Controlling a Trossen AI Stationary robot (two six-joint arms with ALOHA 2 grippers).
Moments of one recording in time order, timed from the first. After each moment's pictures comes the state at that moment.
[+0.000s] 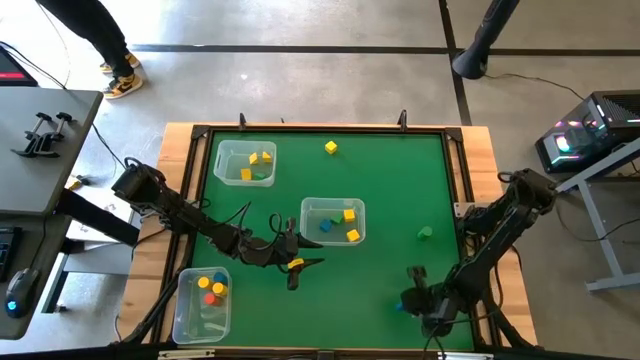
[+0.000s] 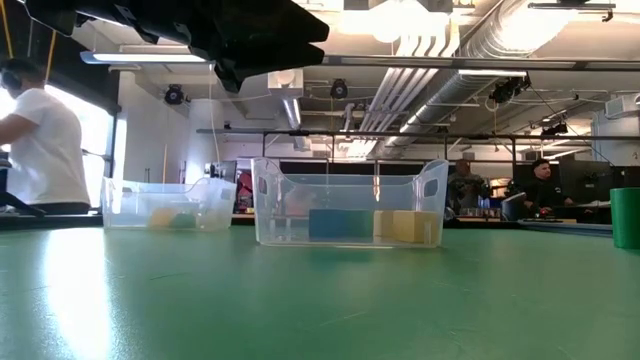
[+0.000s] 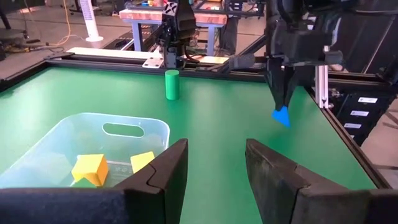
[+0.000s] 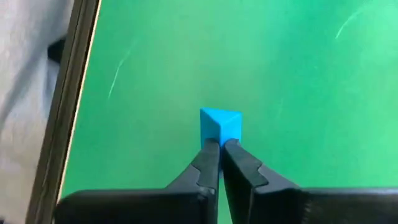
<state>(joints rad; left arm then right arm) -0.45 1.64 0.74 0.64 -0.51 -0.17 0.95 1.56 0.87 -0.48 0.25 0.77</state>
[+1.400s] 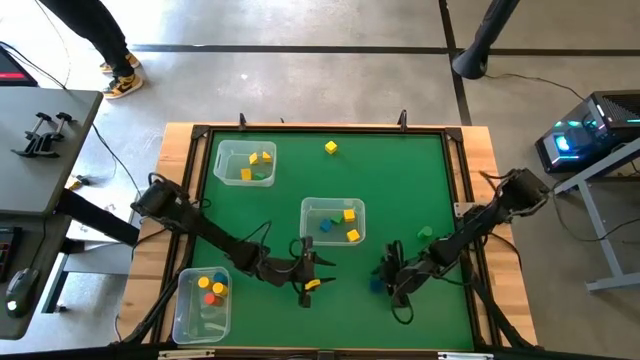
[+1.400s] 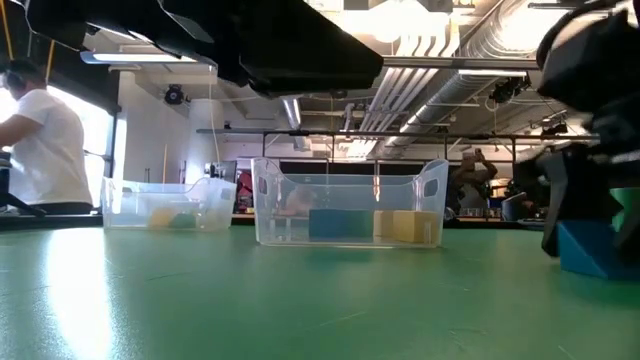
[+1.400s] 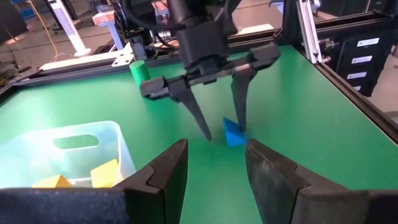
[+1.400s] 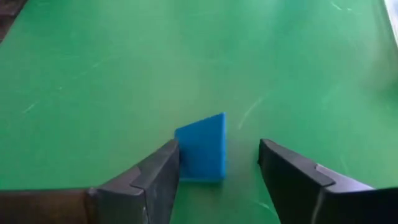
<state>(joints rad) -0.49 1.88 0.90 0.65 -0.50 0.01 0.64 1.60 0.54 0.22 0.26 0.43</state>
